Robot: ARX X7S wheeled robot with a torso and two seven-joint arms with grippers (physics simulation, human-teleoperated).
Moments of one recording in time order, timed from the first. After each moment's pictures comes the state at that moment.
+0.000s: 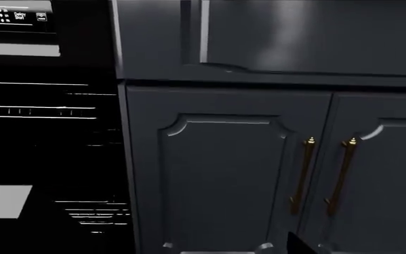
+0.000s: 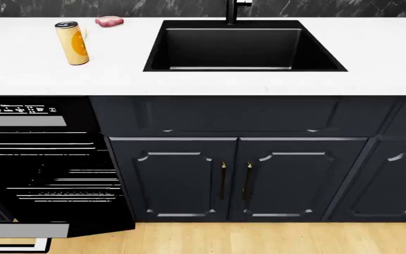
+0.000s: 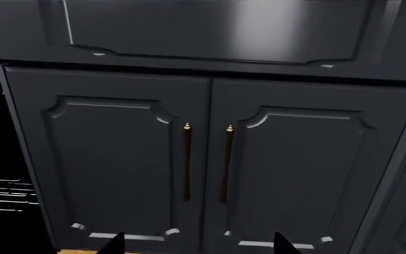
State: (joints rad) left arm 0.02 -0.02 -0.28 -1.04 -0.06 0.98 0.37; right arm -0.08 0.04 -0.30 0.98 -0.01 -0.96 0.28
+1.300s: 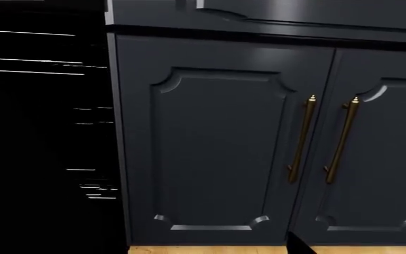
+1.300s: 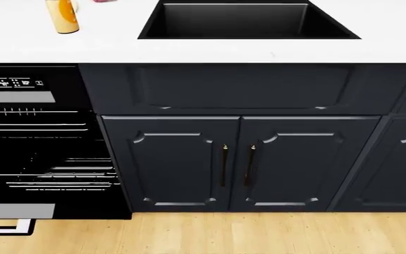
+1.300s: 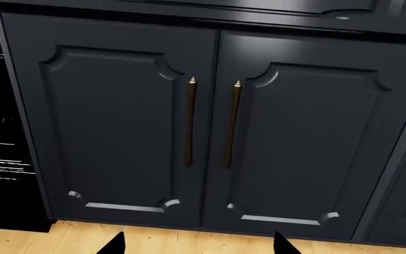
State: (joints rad) left arm -0.01 0.00 -0.38 -1.14 -0.05 1.05 0.47; right arm -0.07 0.07 -0.44 1.07 0.00 -1.05 0.41
